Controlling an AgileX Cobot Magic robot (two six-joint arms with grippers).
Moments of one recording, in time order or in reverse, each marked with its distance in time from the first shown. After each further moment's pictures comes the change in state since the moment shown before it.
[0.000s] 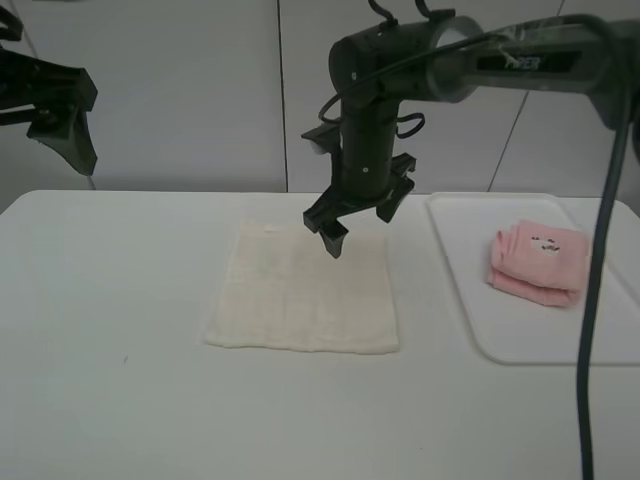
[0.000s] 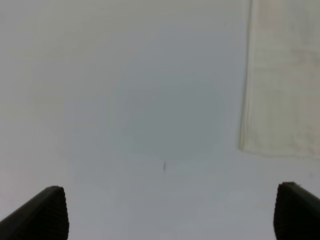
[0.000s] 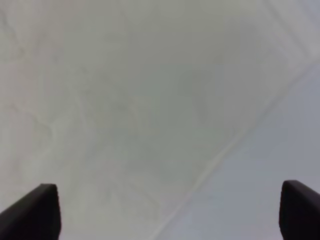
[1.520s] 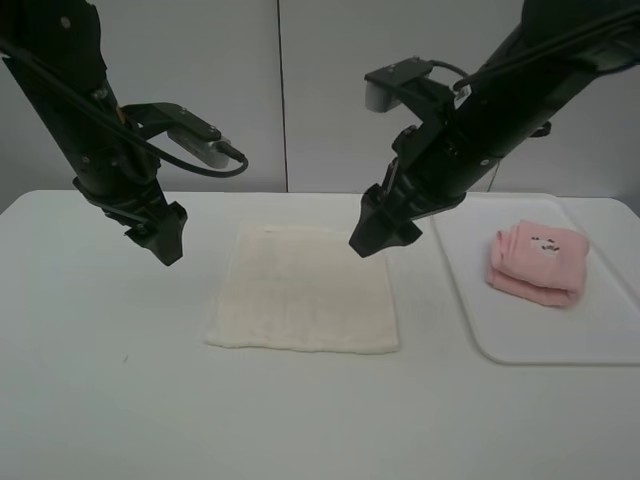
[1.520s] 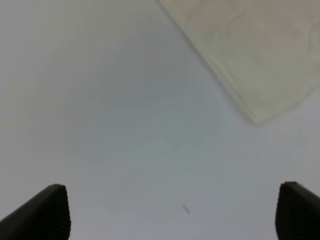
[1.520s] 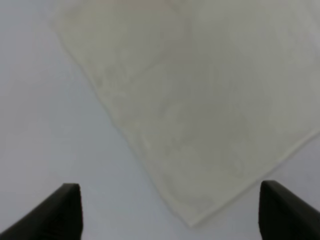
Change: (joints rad) left arm 0.000 0.374 0.000 -0.124 -0.212 0.749; right arm -0.067 -0.614 0.674 0.441 -0.378 -0.493
